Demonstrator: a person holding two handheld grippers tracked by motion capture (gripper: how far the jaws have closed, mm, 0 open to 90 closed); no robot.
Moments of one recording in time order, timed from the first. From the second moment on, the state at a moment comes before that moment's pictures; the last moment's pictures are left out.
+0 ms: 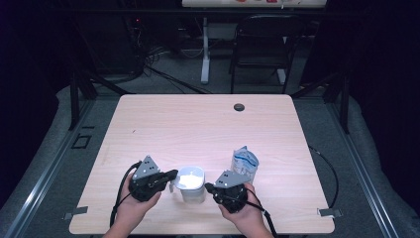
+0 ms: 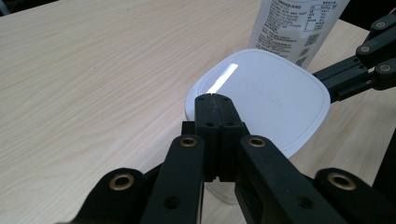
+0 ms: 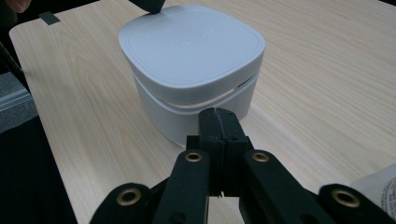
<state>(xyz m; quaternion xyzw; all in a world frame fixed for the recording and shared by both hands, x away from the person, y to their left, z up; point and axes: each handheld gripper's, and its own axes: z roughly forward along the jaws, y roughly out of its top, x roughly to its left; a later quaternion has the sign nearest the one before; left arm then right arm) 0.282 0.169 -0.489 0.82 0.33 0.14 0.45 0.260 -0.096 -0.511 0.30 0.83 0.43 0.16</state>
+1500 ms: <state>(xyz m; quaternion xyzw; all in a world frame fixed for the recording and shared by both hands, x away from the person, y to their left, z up) 0.282 0.170 -0.489 0.82 0.33 0.14 0.45 0.259 -0.093 -0.502 0.30 0.83 0.44 0.16</state>
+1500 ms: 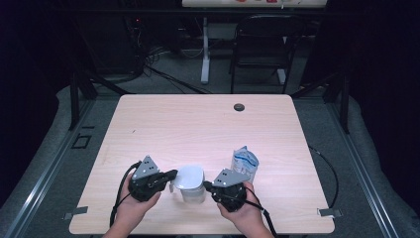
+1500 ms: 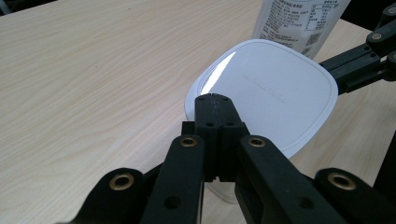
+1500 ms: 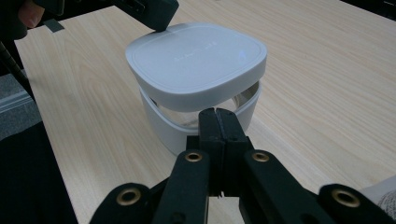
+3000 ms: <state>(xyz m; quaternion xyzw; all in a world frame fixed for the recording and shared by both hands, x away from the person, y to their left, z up) 0.283 0.172 -0.491 0.82 0.33 0.14 0.44 0.260 -0.084 -0.487 0.28 0.82 0.46 0.17</state>
